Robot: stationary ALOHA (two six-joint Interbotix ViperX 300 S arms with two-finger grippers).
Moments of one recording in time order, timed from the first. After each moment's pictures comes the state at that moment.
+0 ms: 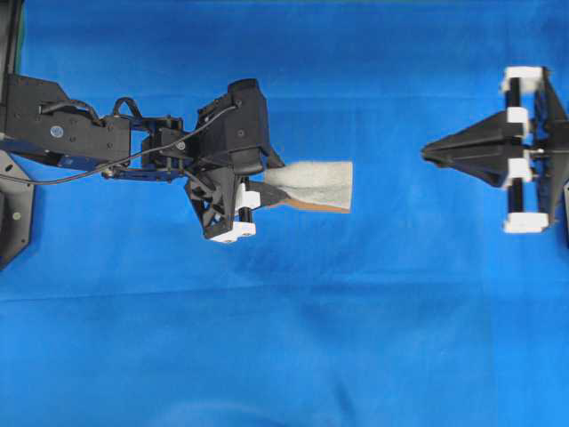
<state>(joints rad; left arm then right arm) 0.05 -0.08 0.62 -0.03 0.06 -0.04 -0.06 -0.69 1.05 0.00 -0.21 0.03</state>
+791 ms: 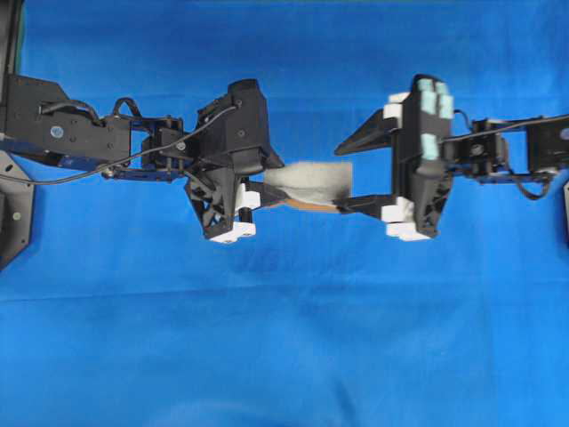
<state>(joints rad) 0.05 -0.08 0.62 -0.03 0.06 -0.04 -0.05 -0.21 0.77 -0.02 -0.04 0.04</state>
